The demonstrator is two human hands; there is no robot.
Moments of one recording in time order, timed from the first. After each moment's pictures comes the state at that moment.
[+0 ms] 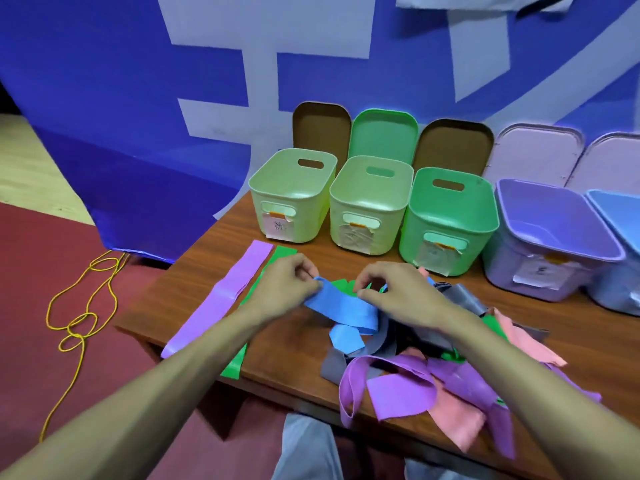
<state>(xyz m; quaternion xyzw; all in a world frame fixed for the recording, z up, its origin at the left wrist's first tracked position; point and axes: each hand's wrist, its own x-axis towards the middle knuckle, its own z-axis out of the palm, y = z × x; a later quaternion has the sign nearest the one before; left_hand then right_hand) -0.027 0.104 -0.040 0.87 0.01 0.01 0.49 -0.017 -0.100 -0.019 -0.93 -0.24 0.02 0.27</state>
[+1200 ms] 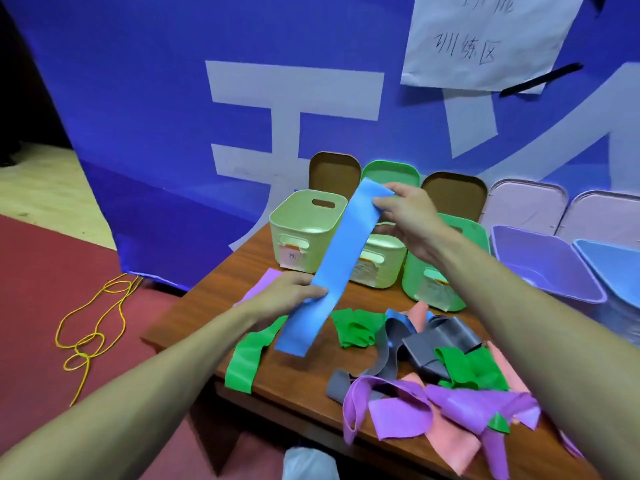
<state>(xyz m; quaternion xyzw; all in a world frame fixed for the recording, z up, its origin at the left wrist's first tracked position) -0.041 0.122 -0.004 0.76 -0.04 -0.11 0.64 0.016 -0.065 0.108 -0.72 -0.11 0.01 0.68</state>
